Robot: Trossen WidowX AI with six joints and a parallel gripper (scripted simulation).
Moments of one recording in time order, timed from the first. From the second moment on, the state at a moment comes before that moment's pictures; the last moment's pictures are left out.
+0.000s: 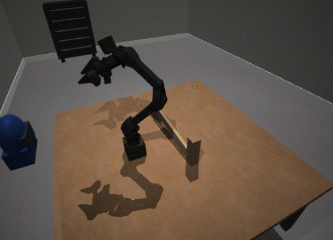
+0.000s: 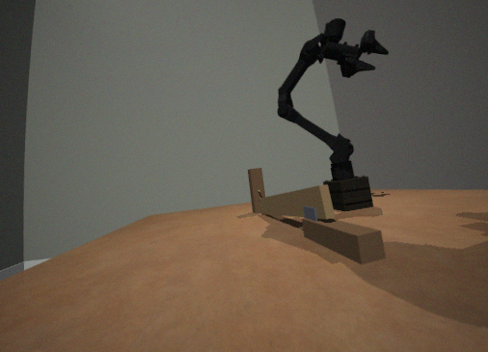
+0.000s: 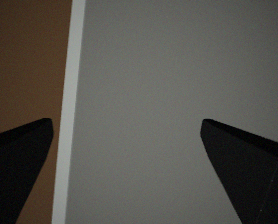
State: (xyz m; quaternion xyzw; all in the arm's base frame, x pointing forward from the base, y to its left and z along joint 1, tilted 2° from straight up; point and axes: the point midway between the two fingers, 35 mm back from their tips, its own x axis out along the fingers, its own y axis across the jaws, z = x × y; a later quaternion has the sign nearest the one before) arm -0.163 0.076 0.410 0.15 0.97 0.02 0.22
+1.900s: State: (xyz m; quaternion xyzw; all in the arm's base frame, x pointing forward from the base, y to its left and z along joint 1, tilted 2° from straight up) arm 0.228 0.202 0.185 -0.20 0.48 0.38 0.76
